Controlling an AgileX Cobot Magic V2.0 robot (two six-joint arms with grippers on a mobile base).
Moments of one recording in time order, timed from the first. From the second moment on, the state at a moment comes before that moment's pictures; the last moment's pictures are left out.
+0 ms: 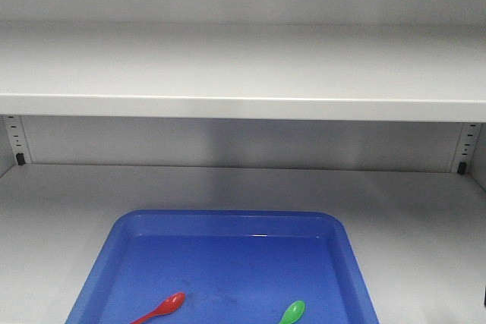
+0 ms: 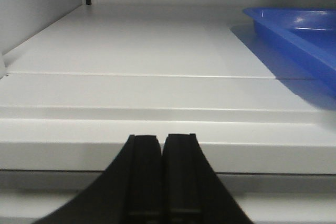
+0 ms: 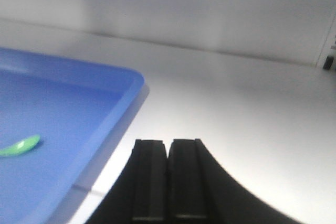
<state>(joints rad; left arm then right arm) -0.08 -0.01 0.03 0.06 0.19 -0.13 0.14 0.55 -0.44 0.44 0.23 -0.47</state>
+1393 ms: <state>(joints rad) -0.08 -0.01 0.03 0.06 0.19 -0.13 -0.05 -0.01 0.03 -0.01 0.11 0.10</state>
